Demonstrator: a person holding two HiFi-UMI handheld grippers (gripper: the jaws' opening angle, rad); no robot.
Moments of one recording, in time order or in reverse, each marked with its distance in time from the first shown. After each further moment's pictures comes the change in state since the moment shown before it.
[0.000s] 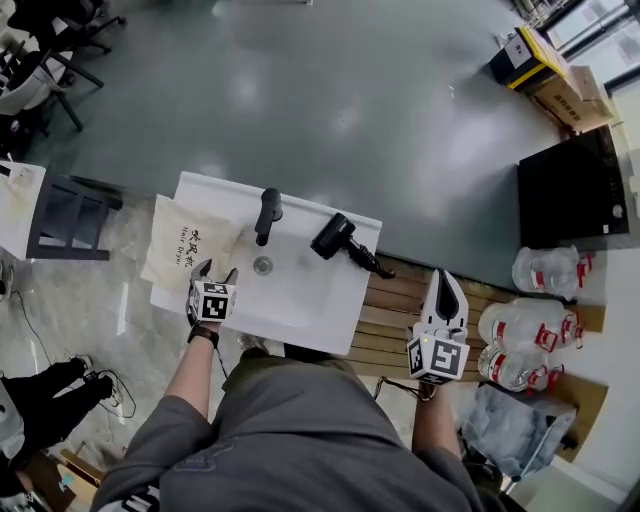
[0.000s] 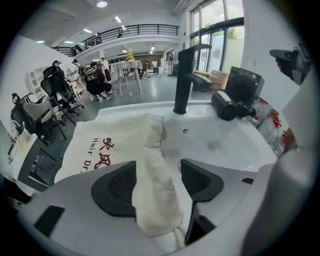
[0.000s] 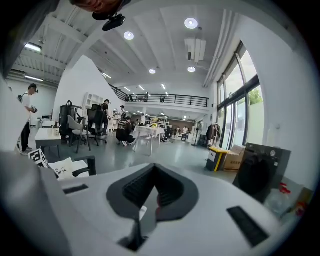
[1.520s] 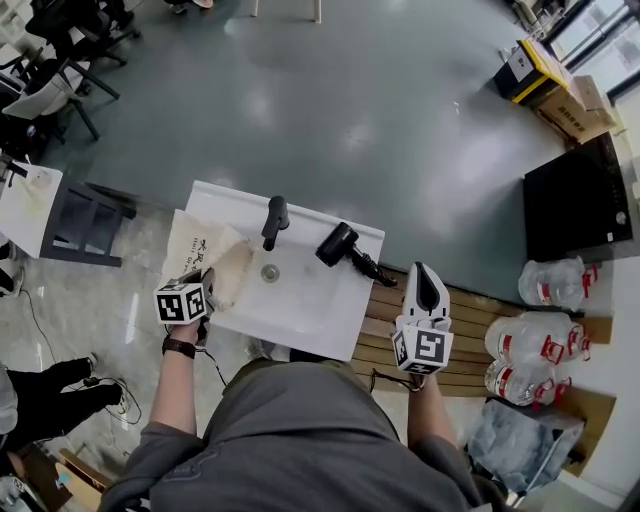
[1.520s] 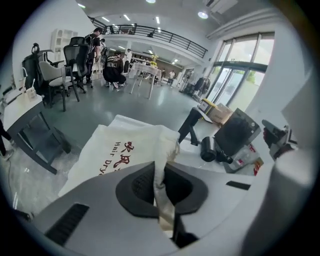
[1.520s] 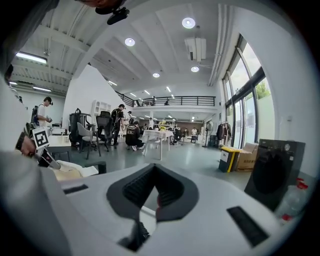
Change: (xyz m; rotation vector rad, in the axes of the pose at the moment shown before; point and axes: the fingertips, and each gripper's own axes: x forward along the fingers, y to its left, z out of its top) left arm -0.097 0.030 0.048 -0.357 -0.081 -0.163; right arm 0.022 0.033 -0.005 0.036 -0.043 0.109
